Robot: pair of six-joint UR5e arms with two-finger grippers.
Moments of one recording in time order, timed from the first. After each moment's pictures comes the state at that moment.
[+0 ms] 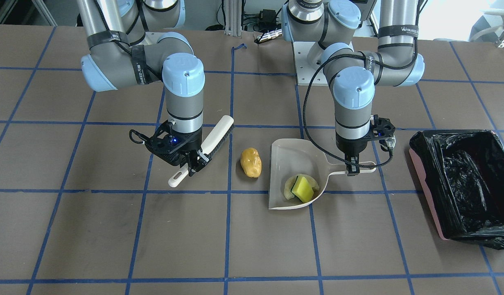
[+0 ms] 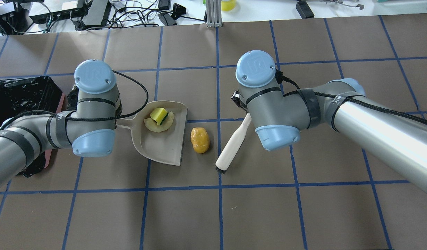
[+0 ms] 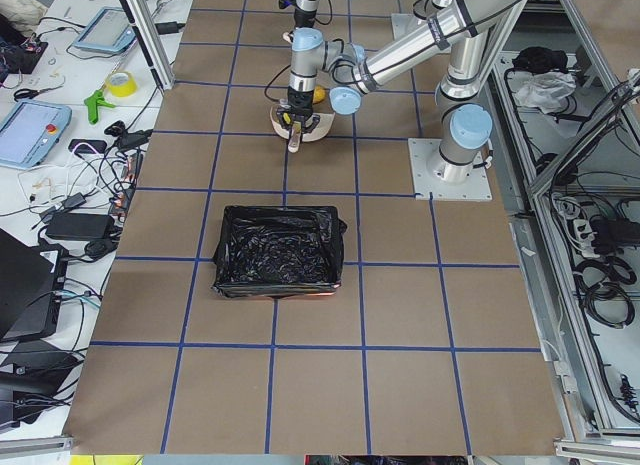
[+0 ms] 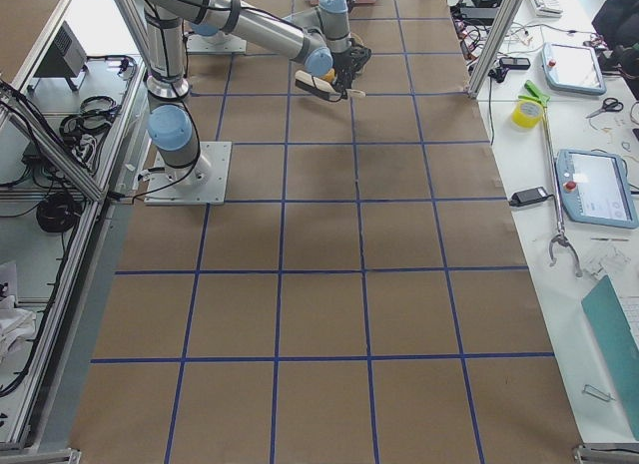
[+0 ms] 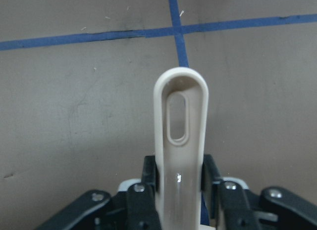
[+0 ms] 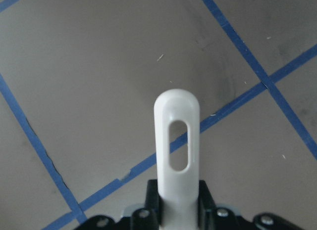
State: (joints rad) left arm -1.54 -1.76 -2.09 -0.70 1.87 -1.42; right arm 1.87 -1.27 1.90 -2.38 -1.72 0.87
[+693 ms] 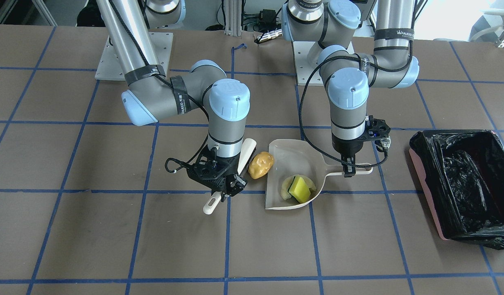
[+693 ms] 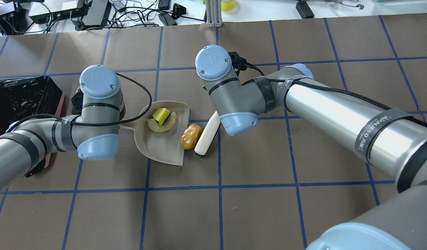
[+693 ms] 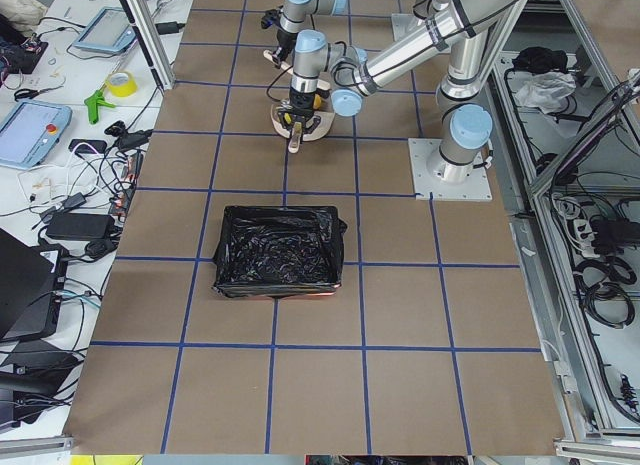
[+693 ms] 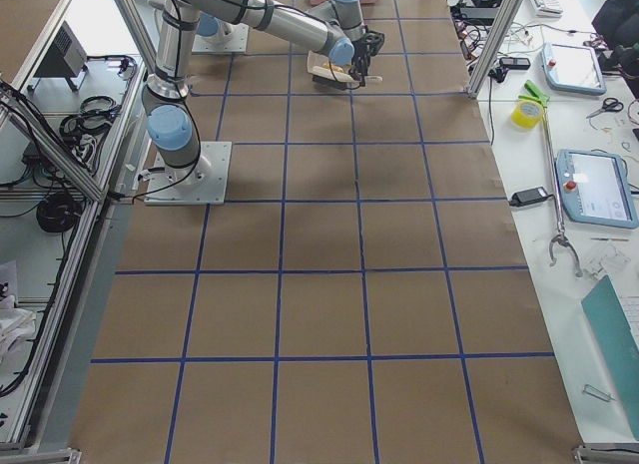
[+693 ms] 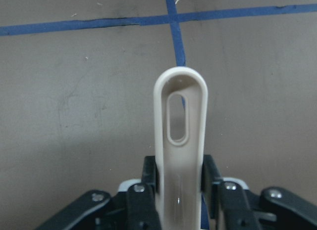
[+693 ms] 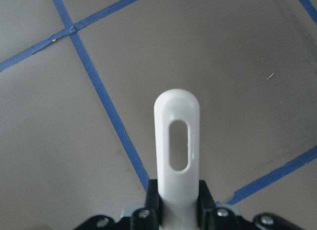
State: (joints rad) left arm -1.55 -1.77 -2.10 -0.67 1.88 -1.43; right arm 1.99 -1.07 1.68 -2.42 -1.79 0.88
